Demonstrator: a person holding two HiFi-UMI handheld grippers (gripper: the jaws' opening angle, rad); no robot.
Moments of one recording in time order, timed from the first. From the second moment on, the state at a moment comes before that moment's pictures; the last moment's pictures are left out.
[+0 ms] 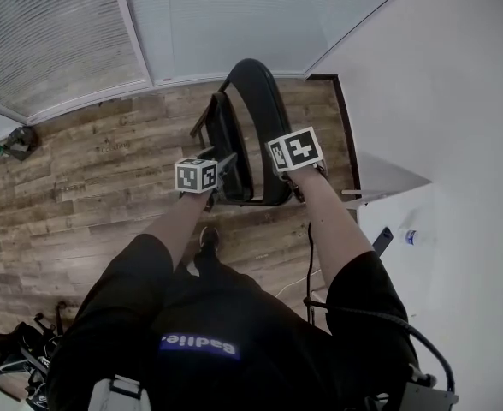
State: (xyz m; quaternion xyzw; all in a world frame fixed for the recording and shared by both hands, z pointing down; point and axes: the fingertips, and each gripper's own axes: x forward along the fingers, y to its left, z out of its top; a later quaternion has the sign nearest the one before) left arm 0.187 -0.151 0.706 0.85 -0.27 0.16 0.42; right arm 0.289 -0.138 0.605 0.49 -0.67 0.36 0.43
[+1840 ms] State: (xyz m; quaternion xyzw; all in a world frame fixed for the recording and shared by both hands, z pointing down) left arm 0.196 -0.159 0.775 0.81 -0.23 0.15 0.52; right arm 0.246 -0.141 0.598 0.48 -0.68 0.36 0.43
